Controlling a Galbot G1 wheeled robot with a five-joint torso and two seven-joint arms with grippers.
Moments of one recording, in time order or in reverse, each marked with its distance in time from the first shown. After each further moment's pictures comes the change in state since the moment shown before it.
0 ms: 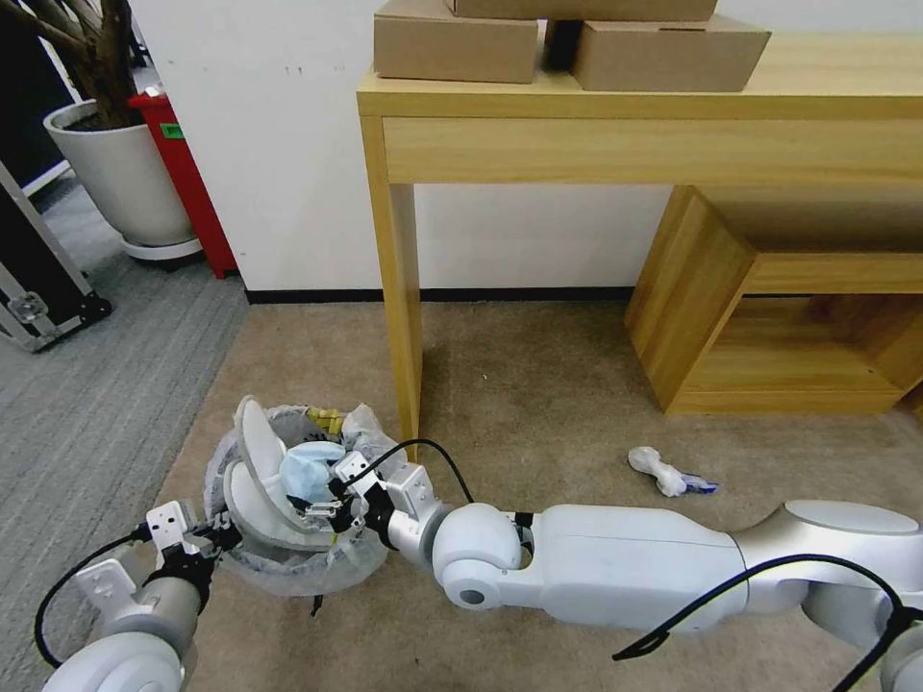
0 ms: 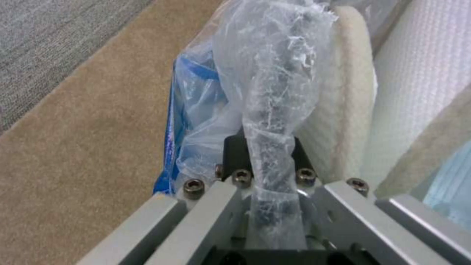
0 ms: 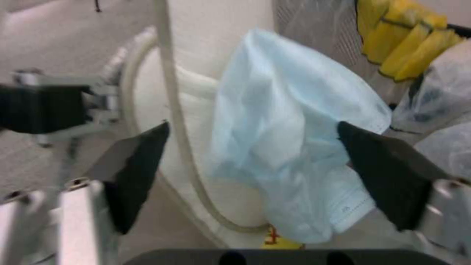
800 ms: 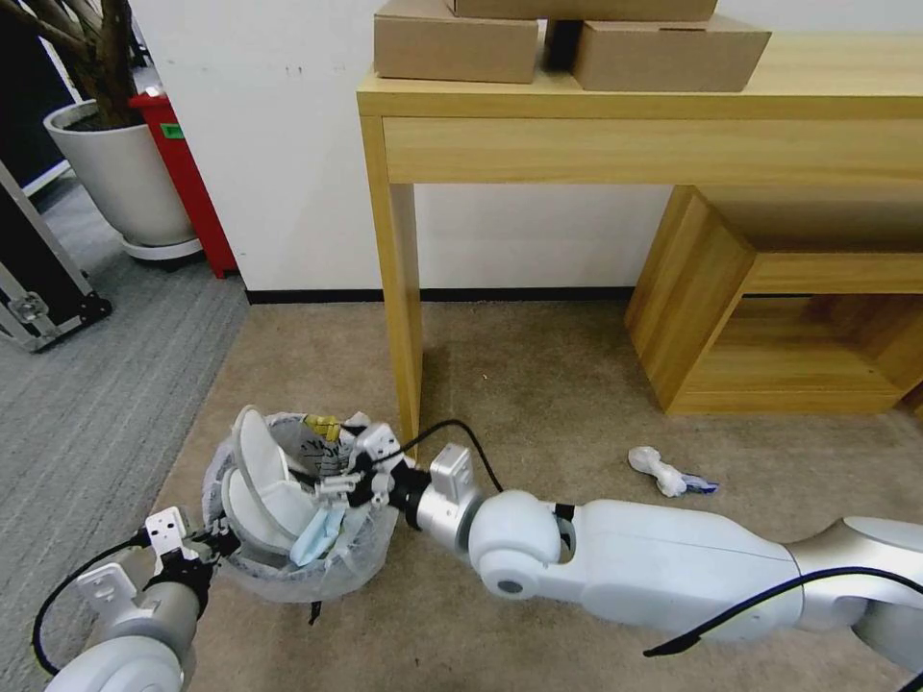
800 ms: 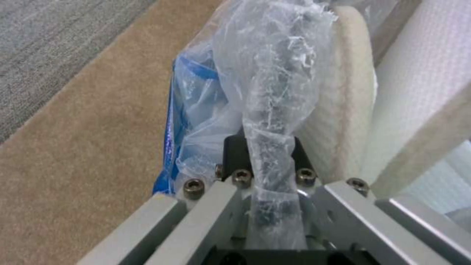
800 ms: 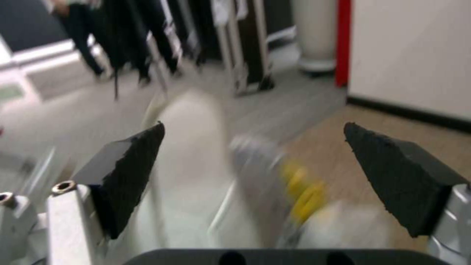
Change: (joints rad) left arm 0.013 -0.007 -0.015 0.005 0.021 0.013 0.017; right arm -0.073 -0.117 0.219 0.085 -0.063 0.138 -0.118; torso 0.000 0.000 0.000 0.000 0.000
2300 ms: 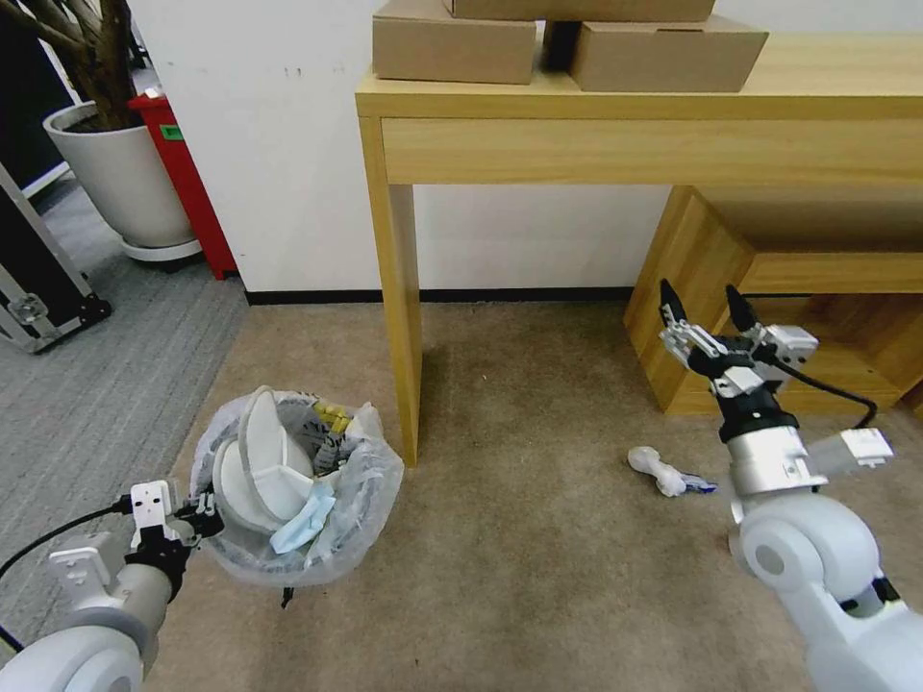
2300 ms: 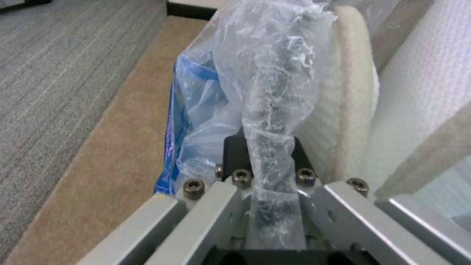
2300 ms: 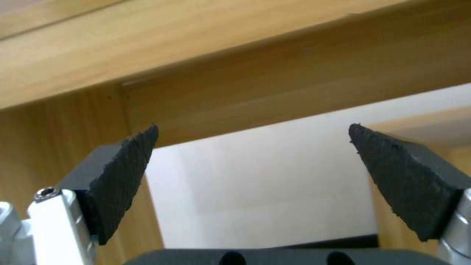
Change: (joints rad) left arm -0.010 0.020 -0.099 -0.031 0.185 0.040 0.229; right arm -1.074 0.035 1.430 0.234 -0.346 0.138 -0.173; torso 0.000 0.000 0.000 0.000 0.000
